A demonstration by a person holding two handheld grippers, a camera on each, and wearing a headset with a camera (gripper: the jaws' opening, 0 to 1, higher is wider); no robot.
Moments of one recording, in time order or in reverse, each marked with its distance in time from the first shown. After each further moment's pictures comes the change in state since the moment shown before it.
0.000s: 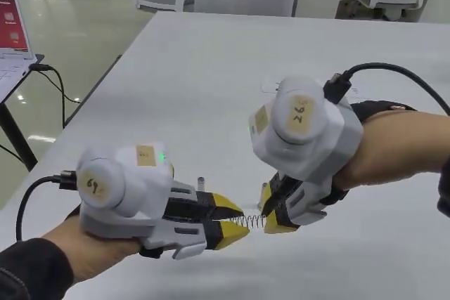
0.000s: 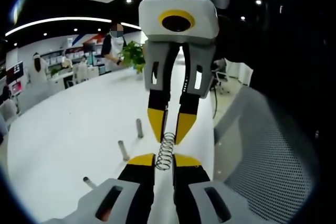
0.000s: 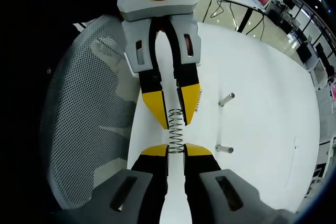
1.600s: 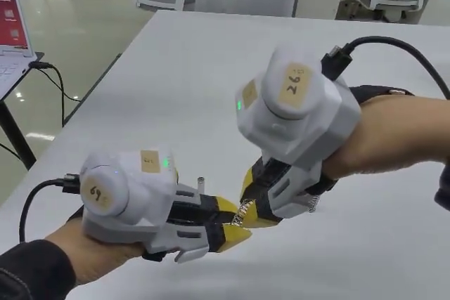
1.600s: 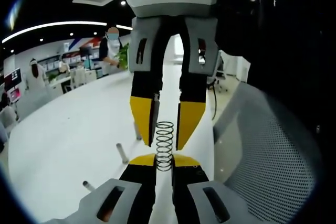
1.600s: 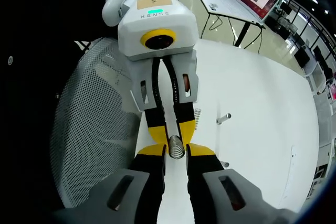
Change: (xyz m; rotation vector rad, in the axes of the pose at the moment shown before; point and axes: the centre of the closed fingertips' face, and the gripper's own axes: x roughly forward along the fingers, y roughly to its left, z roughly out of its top) left arm 0.003 -0.004 0.001 0.044 -0.010 -0.011; right arm -0.013 0.002 0.038 0.011 -0.079 -0.004
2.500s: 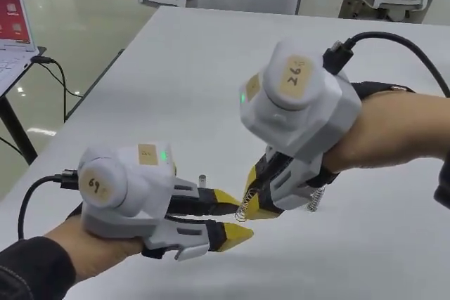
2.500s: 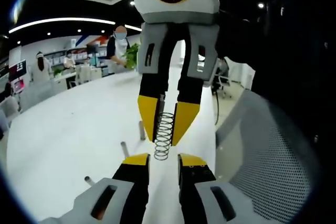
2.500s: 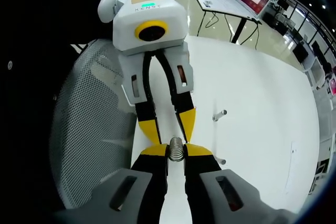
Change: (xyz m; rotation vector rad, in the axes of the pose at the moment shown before) left arm -0.008 0.010 0.003 -0.072 -0.027 0.036; right arm -0.003 -0.011 -0.006 0.034 0.012 -0.008
